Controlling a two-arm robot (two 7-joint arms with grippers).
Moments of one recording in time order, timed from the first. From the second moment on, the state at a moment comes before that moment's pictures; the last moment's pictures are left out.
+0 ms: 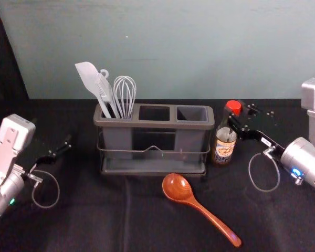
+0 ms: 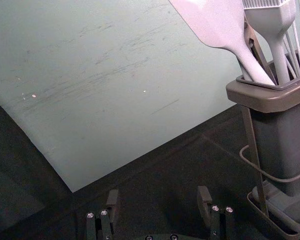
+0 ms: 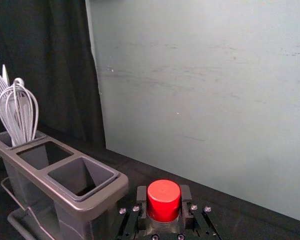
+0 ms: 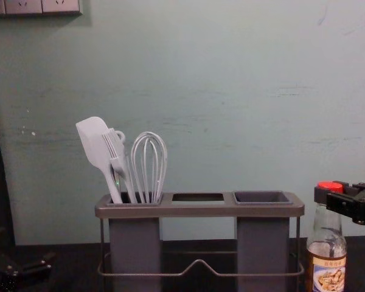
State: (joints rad) left arm -0.20 0.60 0.45 -1.41 -0.25 -0.12 0.03; right arm 0.26 0.44 -0.25 -1.41 0.41 -0.02 0.42
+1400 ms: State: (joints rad) left arm -0.20 0.60 0.45 -1.41 -0.25 -0.12 0.03; right arm 0.26 0.44 -0.25 -1.41 0.41 -0.01 0.43
